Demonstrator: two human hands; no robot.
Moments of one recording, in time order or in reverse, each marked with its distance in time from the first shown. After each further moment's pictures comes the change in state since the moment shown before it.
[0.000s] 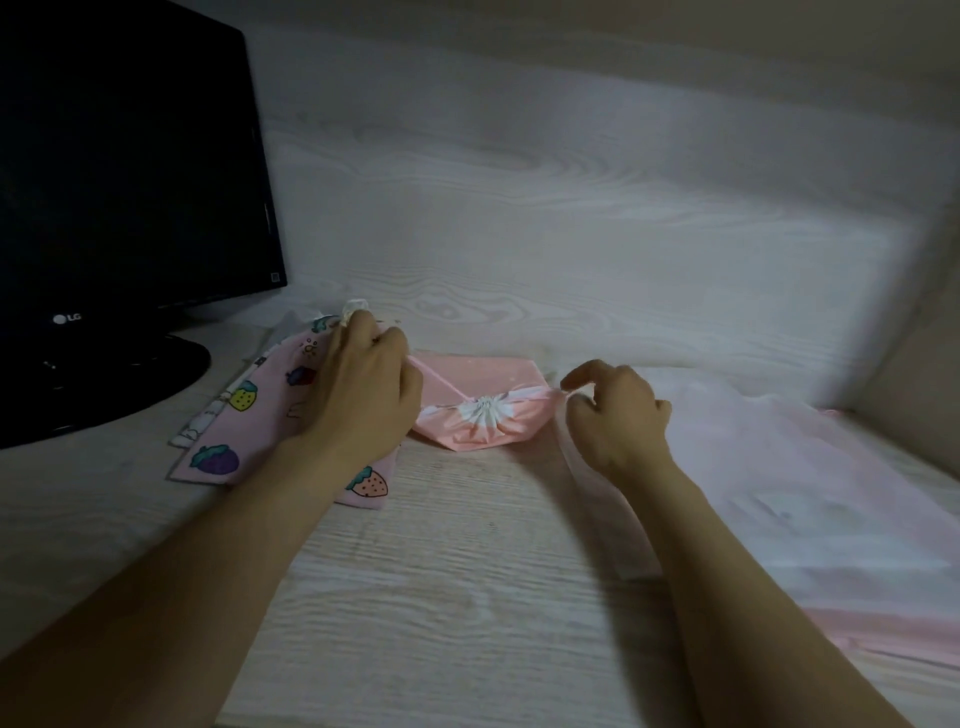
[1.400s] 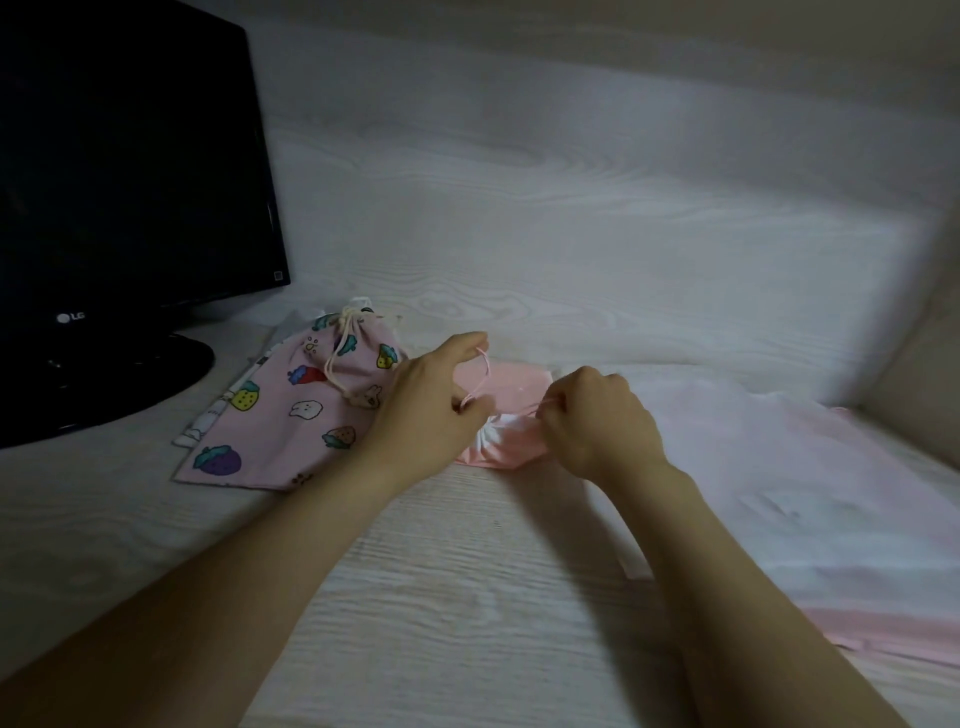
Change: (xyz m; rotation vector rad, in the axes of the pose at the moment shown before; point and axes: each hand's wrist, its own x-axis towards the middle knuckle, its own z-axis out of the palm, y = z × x) left_hand -0.006 0.044 0.013 -0.539 -0.162 -0.007; right_hand -0.015 -0.032 -0.002 -0.163 -0.122 -0.047
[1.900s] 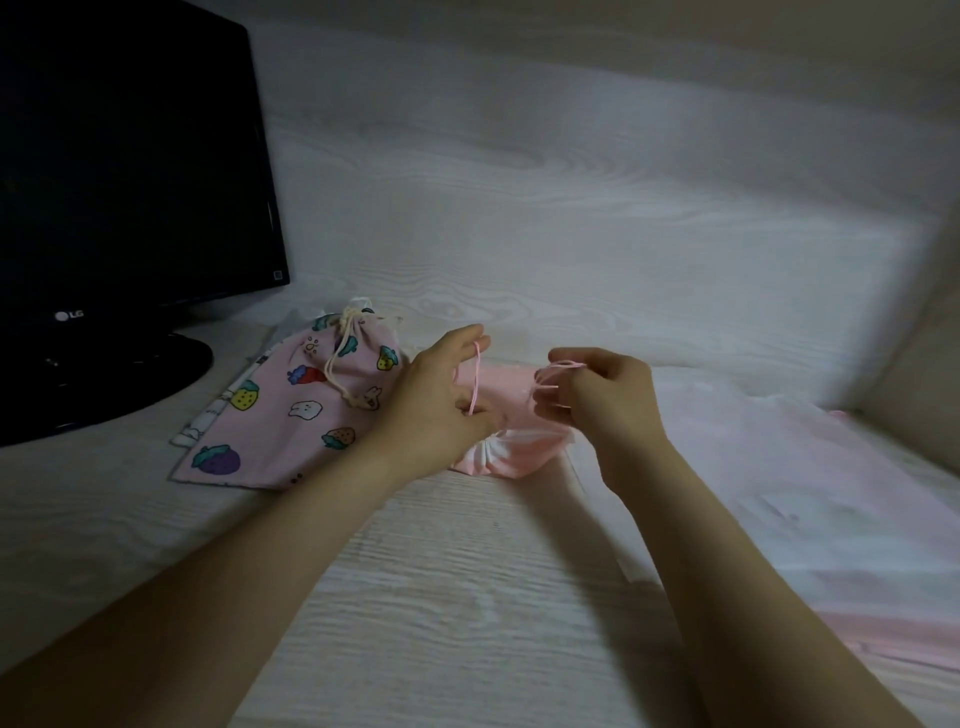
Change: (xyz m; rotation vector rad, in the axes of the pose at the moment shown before) left_hand -0.003 0.012 -0.001 -0.341 -0.122 -0.192; right_hand -0.001 -0.010 -0.017 1.090 0.047 0.279
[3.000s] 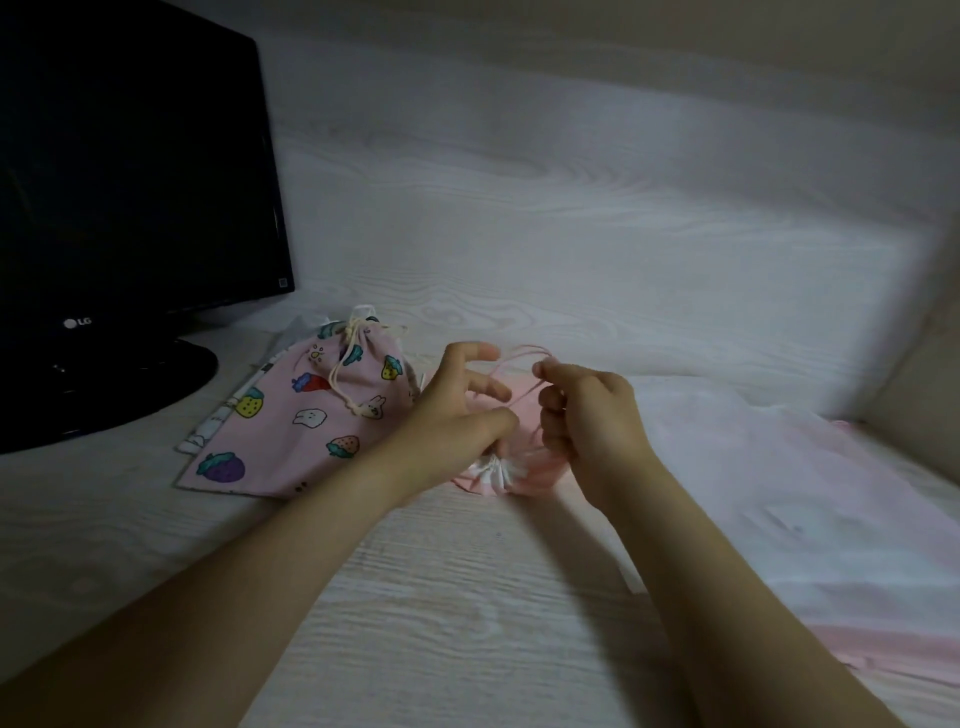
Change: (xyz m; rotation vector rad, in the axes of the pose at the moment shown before) left_hand -0.005 0.013 0.006 -0.200 -0.042 -0.133; right_hand -0.006 -0.001 0.015 0.234 -0.127 0.079
